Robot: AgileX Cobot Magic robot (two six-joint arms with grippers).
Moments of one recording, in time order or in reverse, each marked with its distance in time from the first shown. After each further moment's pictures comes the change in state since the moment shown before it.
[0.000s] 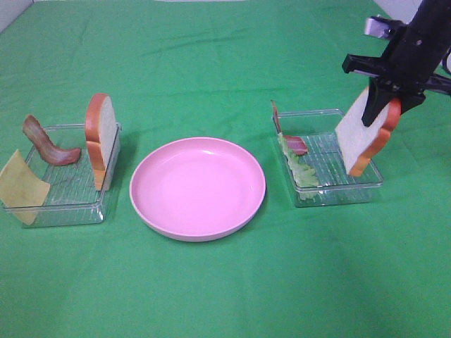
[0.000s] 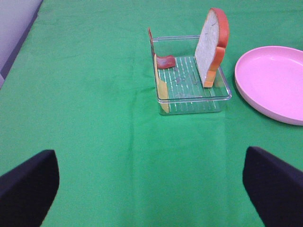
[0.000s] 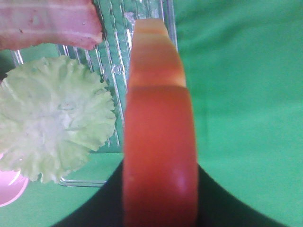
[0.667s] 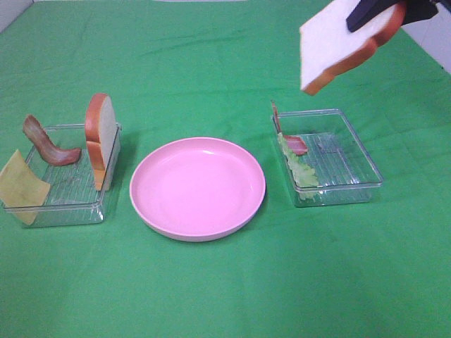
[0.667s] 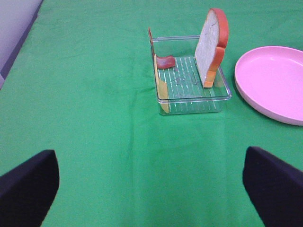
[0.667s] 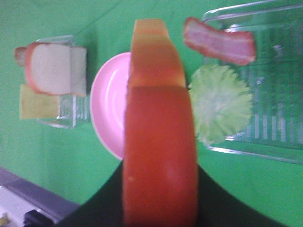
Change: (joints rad) left arm 0.000 0.000 0.000 0.000 0.000 0.000; right arm 0.020 -0.344 0.090 0.376 0.009 -0.114
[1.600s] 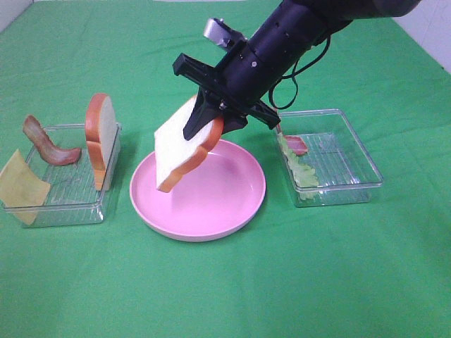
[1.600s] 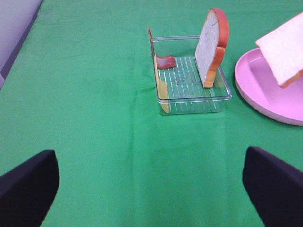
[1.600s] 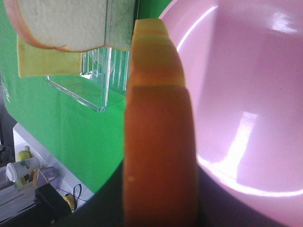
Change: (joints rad) left arm 0.000 0.000 0.000 0.000 0.000 0.000; right arm 0.398 0.422 -0.058 0.143 -0.235 -0.008
